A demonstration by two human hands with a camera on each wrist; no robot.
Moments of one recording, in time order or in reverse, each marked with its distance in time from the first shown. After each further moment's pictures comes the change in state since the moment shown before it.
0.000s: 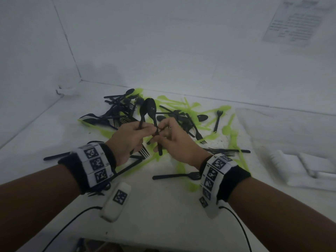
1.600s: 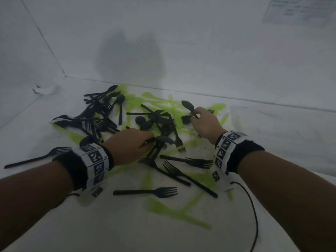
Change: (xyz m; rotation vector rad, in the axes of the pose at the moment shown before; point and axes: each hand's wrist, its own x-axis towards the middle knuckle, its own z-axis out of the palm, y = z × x) left_hand 0.069 -0.002 0.077 1.376 -0.214 0.363; right_hand 0.059 0.082 -0.193 -0.489 0.325 0.289
